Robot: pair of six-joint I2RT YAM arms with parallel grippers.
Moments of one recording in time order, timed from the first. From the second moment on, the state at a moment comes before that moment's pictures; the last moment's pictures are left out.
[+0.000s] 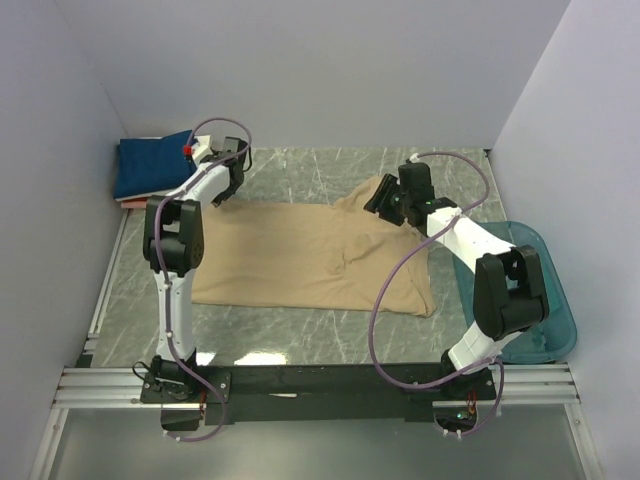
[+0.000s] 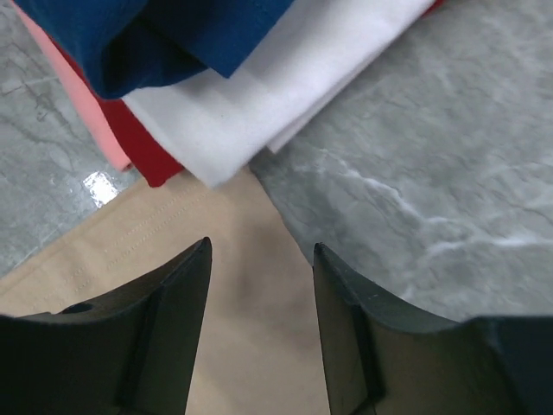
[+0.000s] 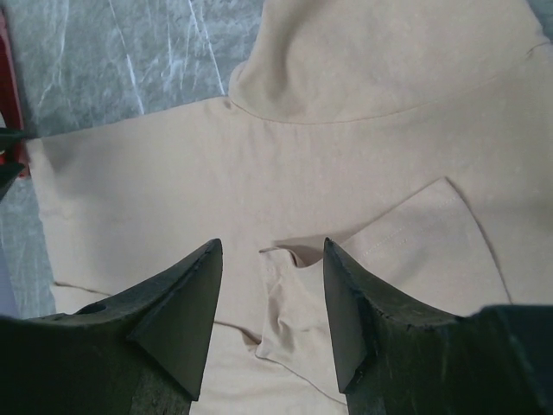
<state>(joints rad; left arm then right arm) -0.18 2.24 1.83 -0.66 -0.66 -0.99 0.27 1.63 1.13 -0.20 -0.09 0.68</state>
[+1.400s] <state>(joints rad) -0.08 2.36 1.97 -0.69 -0.58 -0.96 0.24 1.65 1.13 -0.19 -0.15 0.69</state>
